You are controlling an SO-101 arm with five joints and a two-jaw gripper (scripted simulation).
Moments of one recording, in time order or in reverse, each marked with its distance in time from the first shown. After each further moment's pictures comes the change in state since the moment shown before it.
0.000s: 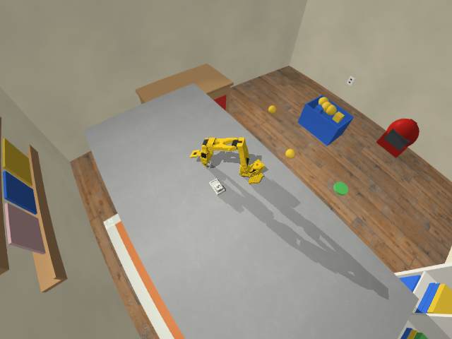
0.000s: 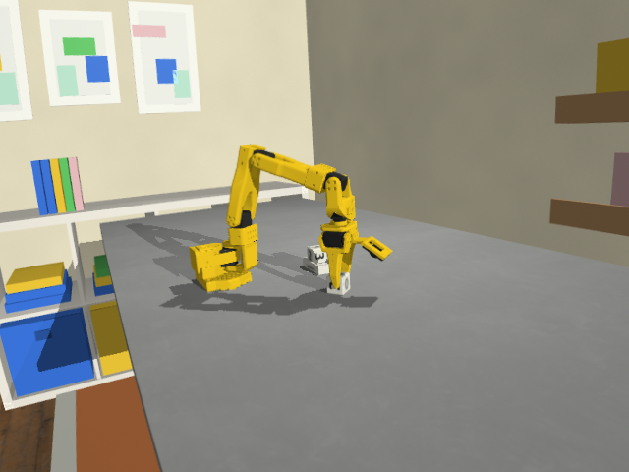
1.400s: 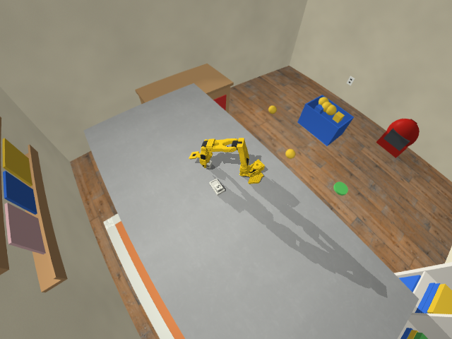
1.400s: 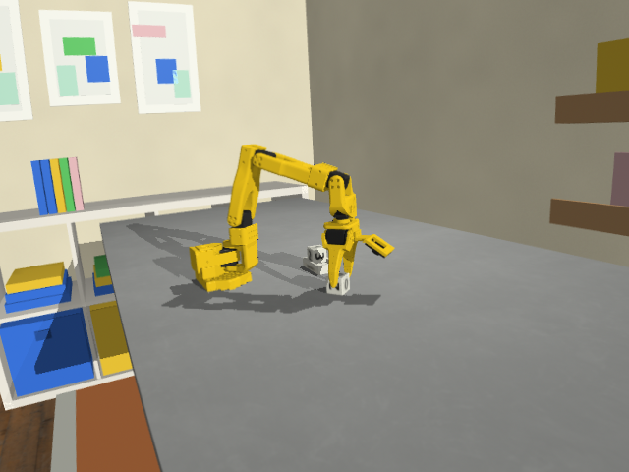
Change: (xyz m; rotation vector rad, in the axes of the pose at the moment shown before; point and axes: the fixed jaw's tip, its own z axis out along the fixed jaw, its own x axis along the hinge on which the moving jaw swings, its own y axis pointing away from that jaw) arm 0.000 0.010 -0.001 -0.001 -0.006 -0.010
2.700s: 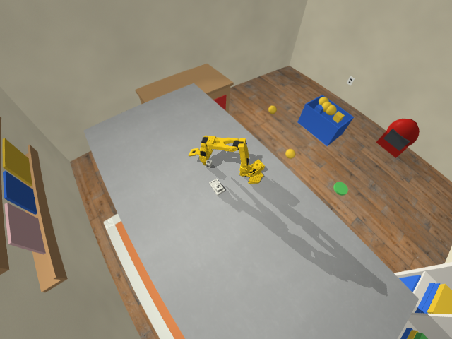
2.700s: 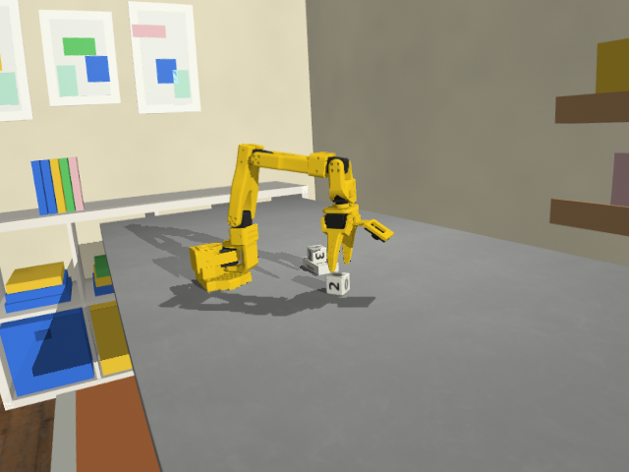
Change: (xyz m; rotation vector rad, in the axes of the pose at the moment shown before) arm 0.001 0.001 -0.025 0.001 0.009 -0.003
